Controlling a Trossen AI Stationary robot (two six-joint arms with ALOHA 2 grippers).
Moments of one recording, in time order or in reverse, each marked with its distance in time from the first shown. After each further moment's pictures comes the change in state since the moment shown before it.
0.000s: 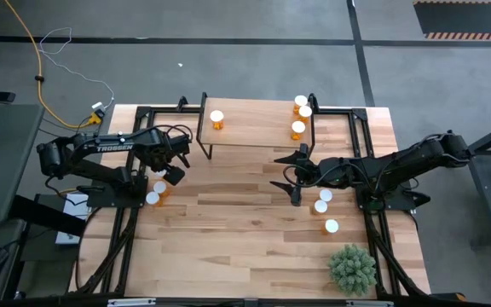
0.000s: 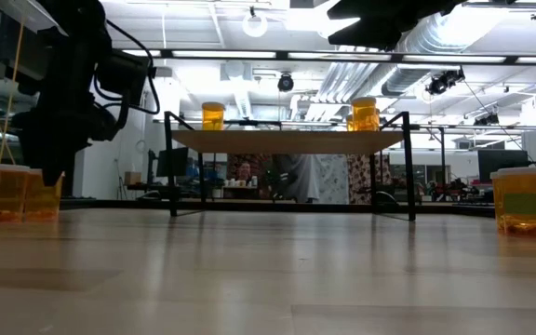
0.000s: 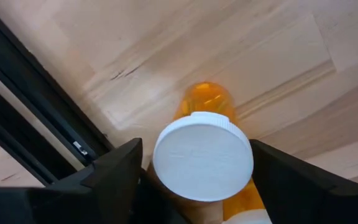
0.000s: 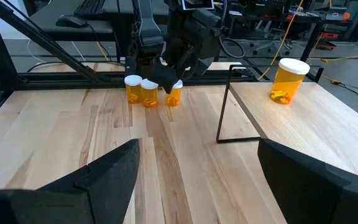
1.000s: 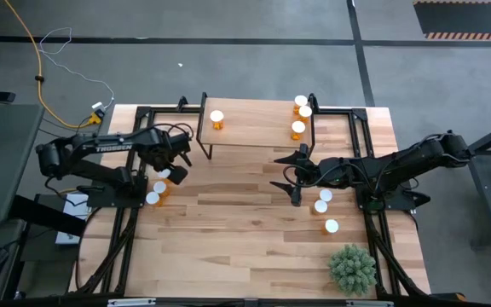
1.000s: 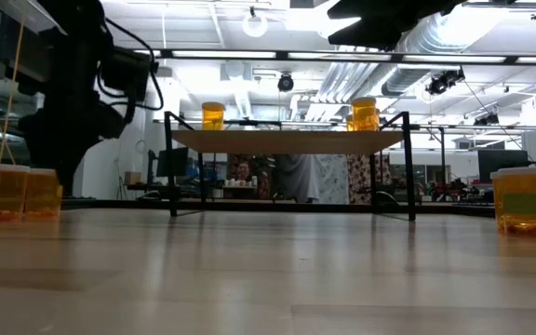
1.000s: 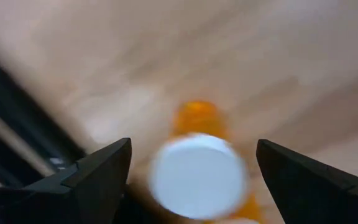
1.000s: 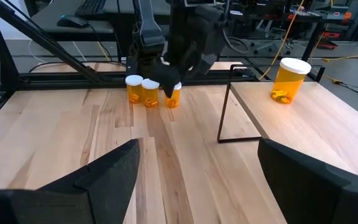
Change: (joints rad) left arm 0.010 -0.009 0.002 0.054 0.034 0.014; right arm 0.000 0.000 0.000 0.000 -0.003 0.003
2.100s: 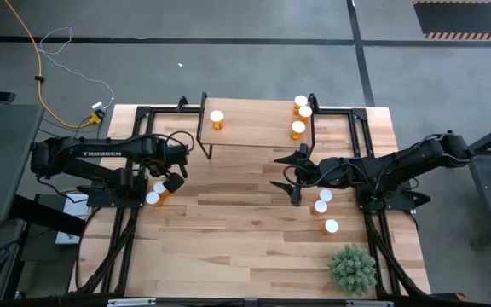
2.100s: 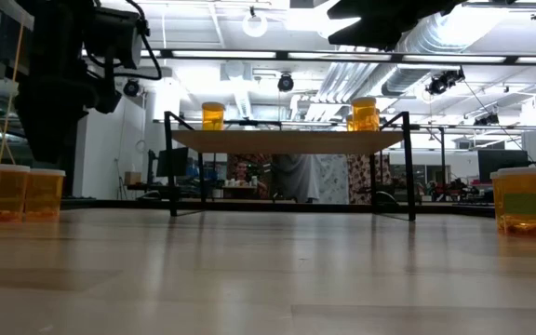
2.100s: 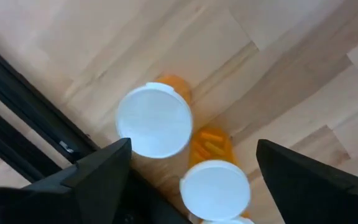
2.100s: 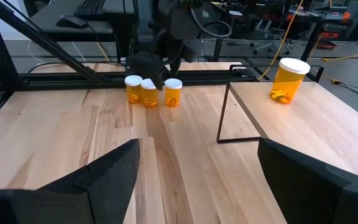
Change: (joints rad) left arm -0.228 -0.099 0.058 -0.118 -0.040 -0.085; right arm 0.000 0.000 0.000 0.001 0.003 0.001
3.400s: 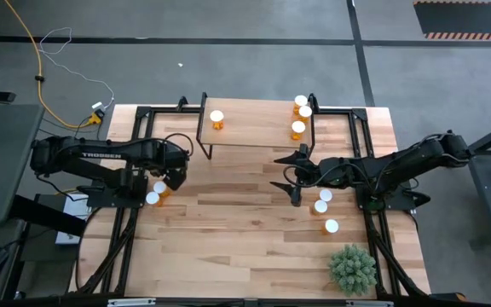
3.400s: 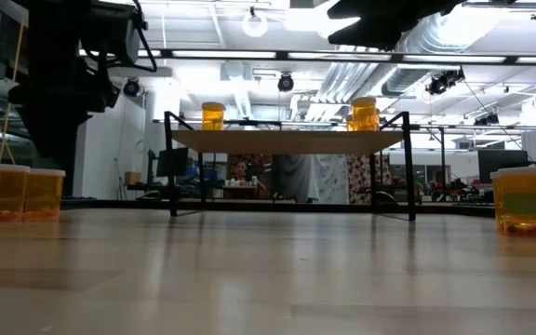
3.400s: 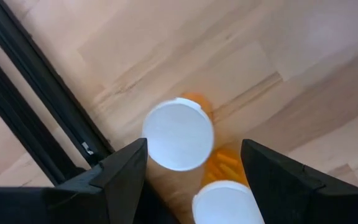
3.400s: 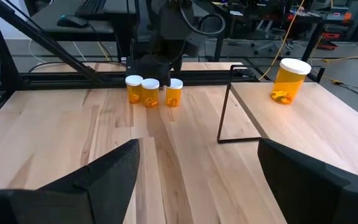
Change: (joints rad) left arm -0.071 0.000 0.000 -0.006 -0.142 -0.176; right arm 0.000 0.000 0.000 0.000 -0.003 -0.005
